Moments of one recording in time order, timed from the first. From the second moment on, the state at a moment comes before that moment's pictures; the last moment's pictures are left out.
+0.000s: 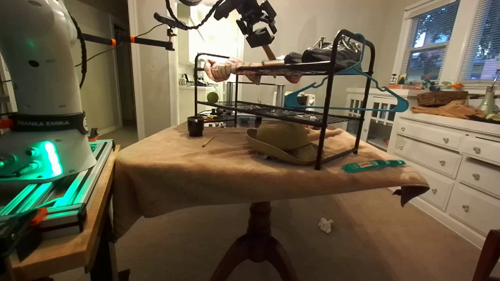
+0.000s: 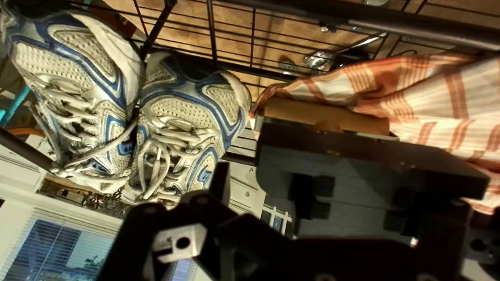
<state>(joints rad) 0.07 -0.33 0.03 -2.42 -0.11 2.90 -0.21</state>
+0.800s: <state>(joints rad) 0.08 -0.33 0.03 -2.38 -0.10 2.80 -0.19</state>
